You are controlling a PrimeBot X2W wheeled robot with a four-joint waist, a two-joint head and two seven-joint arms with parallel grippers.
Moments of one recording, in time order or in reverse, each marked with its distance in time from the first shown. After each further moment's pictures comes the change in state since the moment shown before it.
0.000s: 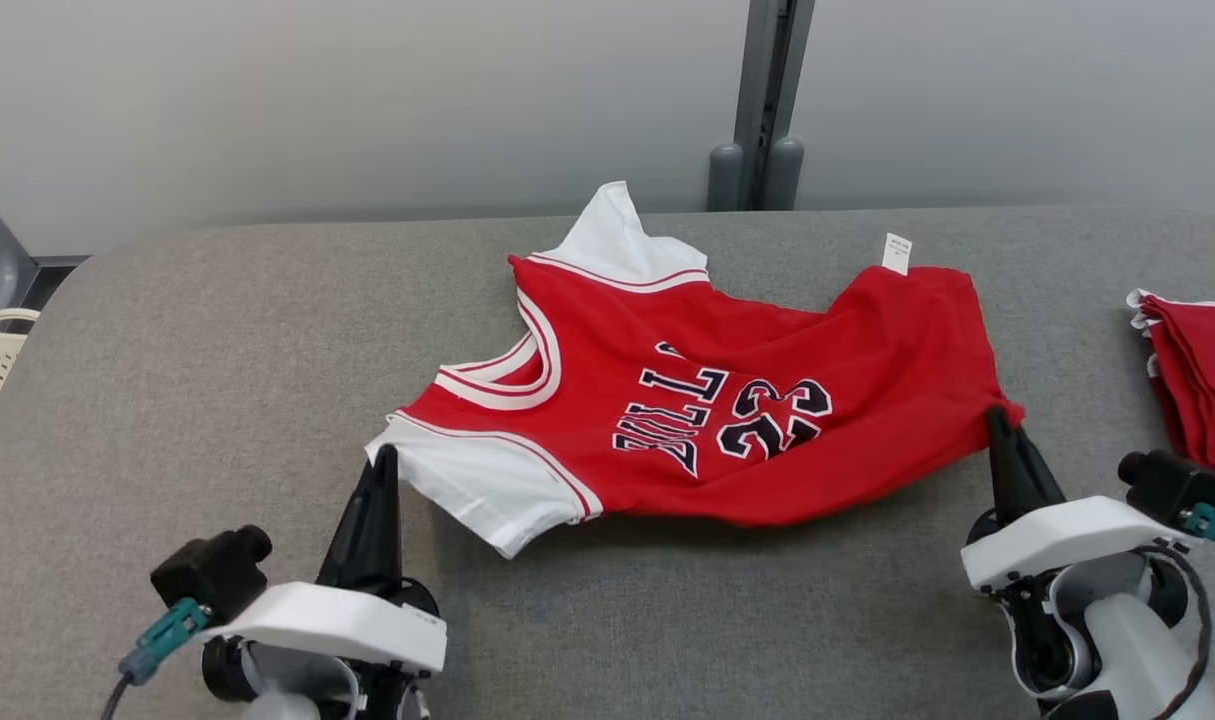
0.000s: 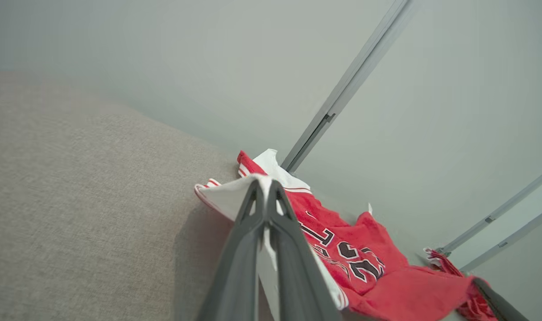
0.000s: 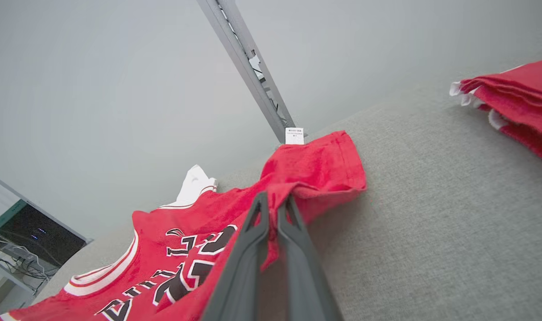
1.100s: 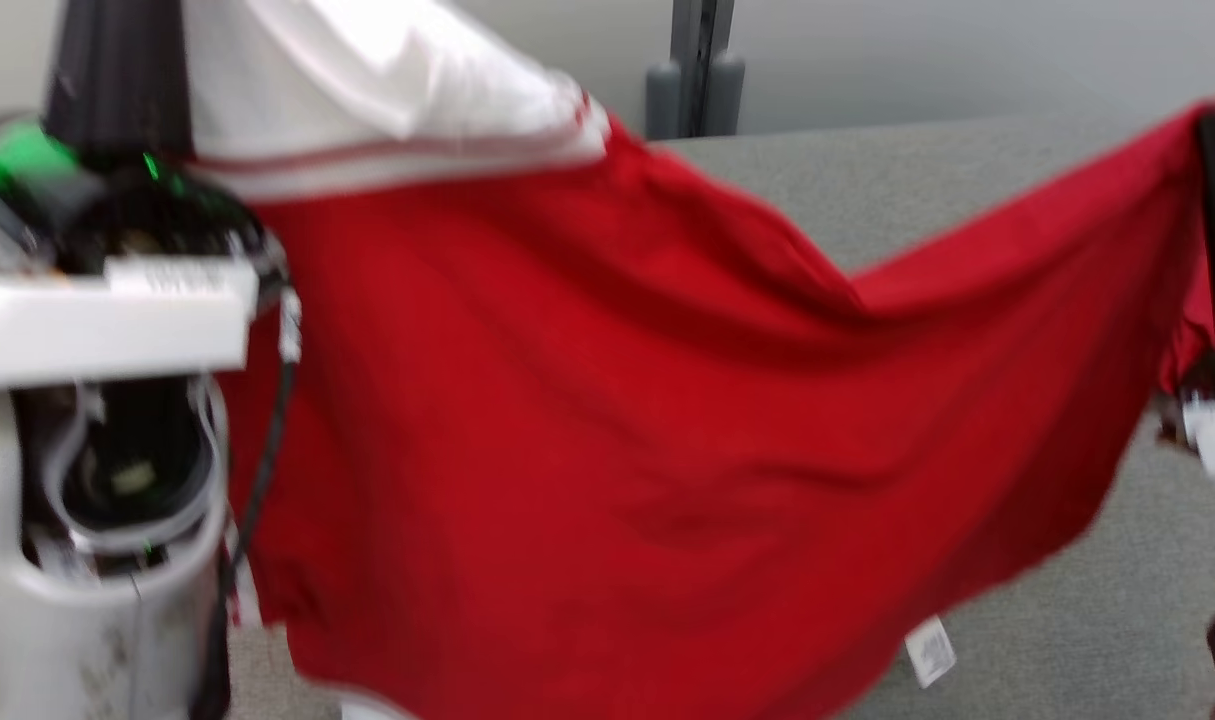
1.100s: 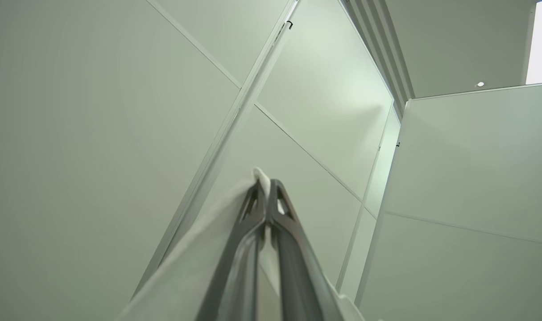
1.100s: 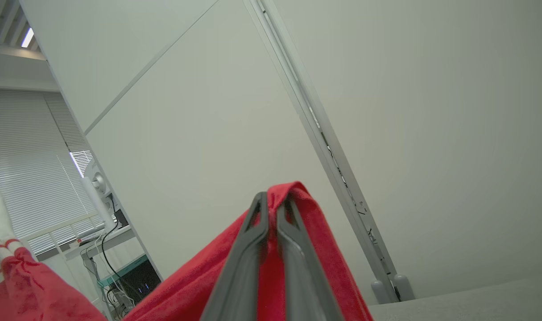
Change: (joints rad) left arm -0.534 0.064 0.093 -0.546 -0.262 0.018 0.173; right arm 0.073 -0.047 -0.166 -1.029 0.204 0.000 0.410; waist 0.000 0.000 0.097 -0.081
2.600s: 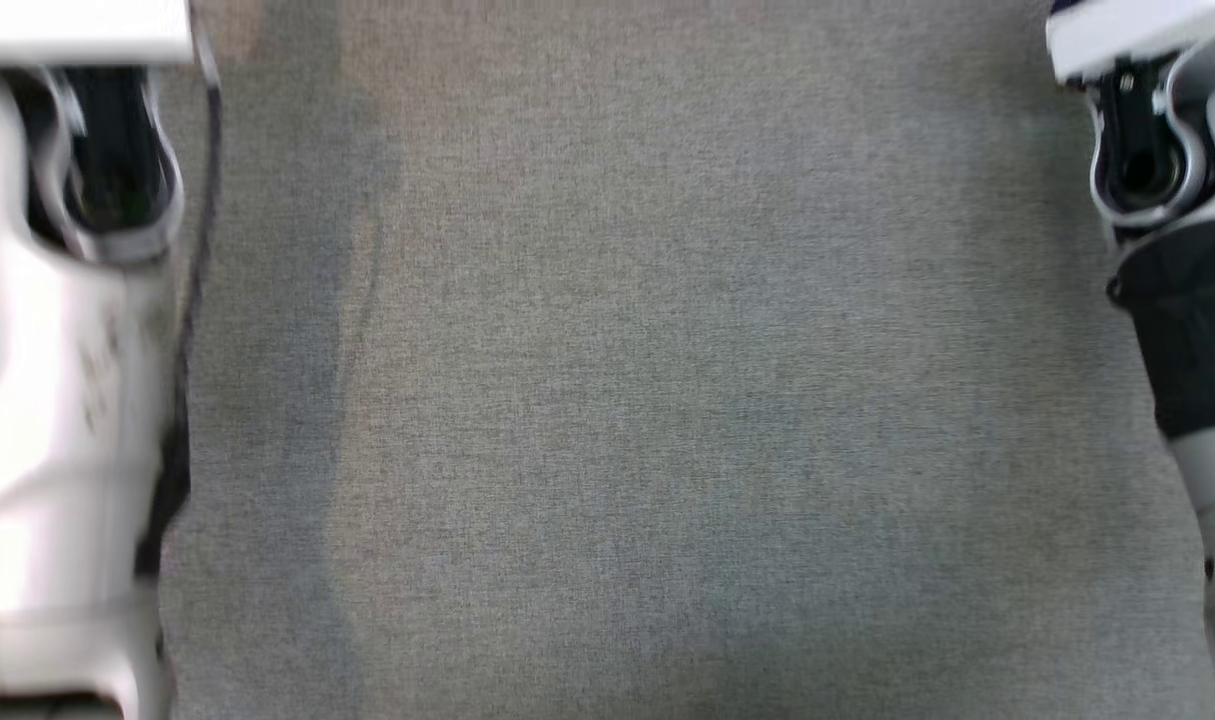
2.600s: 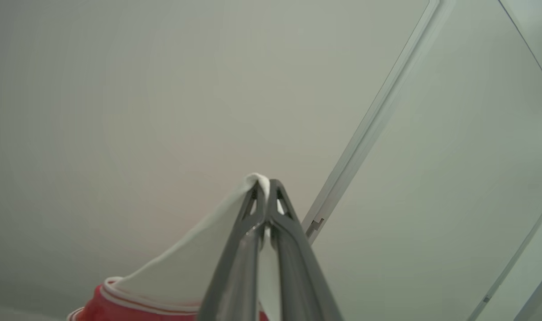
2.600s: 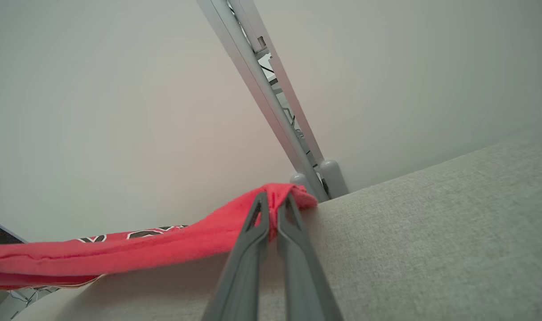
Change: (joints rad) left arm -0.410 0.031 0.027 0.753 0.143 -0.249 -0.310; right arm -0.855 -0.059 0.356 1.167 -0.036 -0.001 -0.423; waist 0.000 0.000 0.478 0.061
